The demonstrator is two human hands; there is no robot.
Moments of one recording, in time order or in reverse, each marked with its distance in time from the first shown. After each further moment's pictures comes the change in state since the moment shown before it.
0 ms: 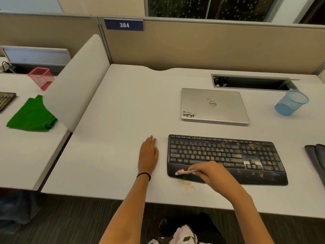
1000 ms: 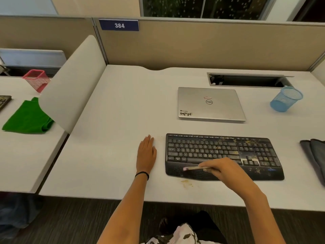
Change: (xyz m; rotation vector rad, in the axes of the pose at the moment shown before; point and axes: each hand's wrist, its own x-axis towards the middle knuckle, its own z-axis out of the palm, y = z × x) left_hand 0.000 -0.004 0.003 -0.009 0.000 0.006; right_hand -0.021 0.022 -0.015 0.048 0.012 0.149
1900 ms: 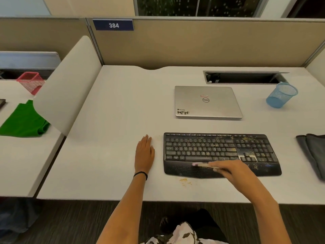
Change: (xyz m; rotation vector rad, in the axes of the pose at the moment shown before) left_hand 0.001 -0.003 0.002 0.020 -0.002 0.016; right_hand -0.025 0.020 0.004 0.148 0.142 0.088
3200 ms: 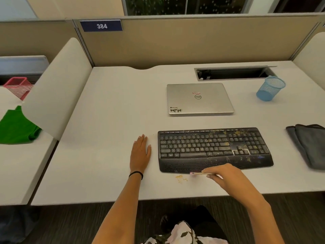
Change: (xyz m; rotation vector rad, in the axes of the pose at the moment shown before) left_hand -0.001 0.003 -0.003 0.010 -0.057 0.033; right_hand -0.020 -0.006 0.017 -0.150 -0.044 0.009
